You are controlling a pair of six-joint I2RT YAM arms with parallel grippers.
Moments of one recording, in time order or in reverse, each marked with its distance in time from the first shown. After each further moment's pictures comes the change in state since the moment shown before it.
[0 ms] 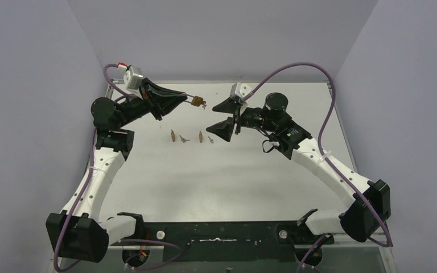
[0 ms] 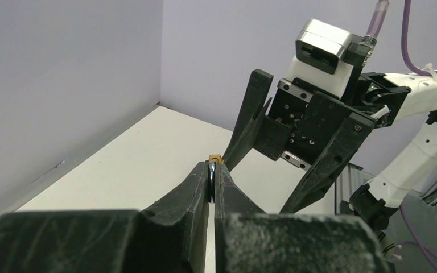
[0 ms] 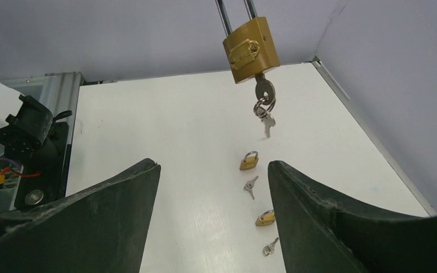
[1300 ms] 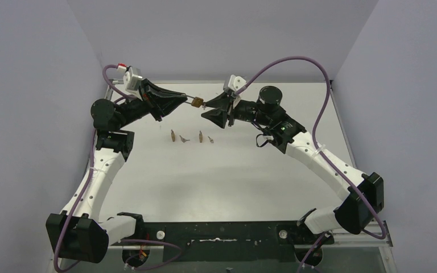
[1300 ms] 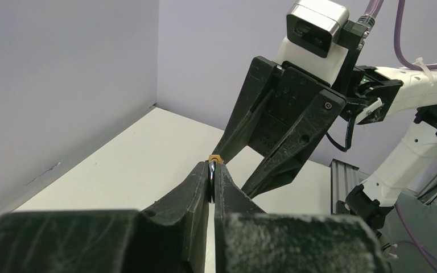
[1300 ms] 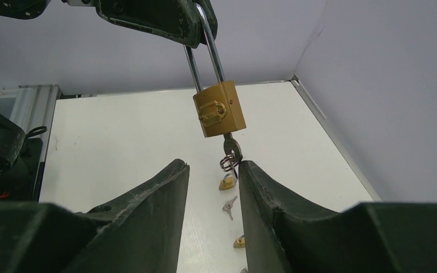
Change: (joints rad) left arm 0.000 -0.008 -0.013 0.028 0.008 -0.022; right arm 0.036 0.077 0.105 0.001 0.081 -0.048
